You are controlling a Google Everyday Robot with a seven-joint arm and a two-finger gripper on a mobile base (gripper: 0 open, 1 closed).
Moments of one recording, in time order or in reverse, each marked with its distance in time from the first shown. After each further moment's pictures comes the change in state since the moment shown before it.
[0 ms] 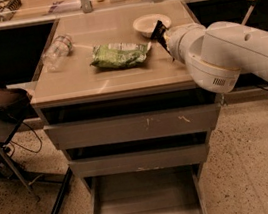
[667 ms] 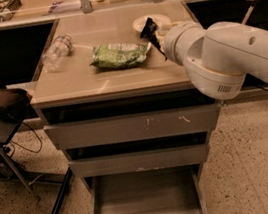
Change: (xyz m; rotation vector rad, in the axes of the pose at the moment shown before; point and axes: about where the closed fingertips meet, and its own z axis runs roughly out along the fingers) arm -0.027 0.024 -0.033 -0.050 -0.066 -0.048
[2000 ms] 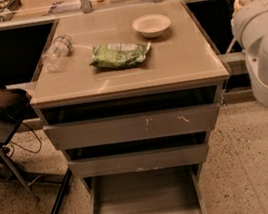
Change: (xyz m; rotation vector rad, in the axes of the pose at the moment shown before) arm -0.003 -0.167 -0.113 0.498 -0.087 0.106
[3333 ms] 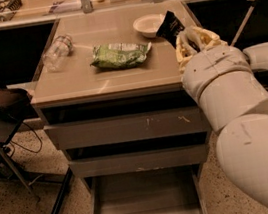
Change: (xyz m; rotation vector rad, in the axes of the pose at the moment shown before) arm -0.033 0.128 -0.149 -0.273 -0.142 -0.182
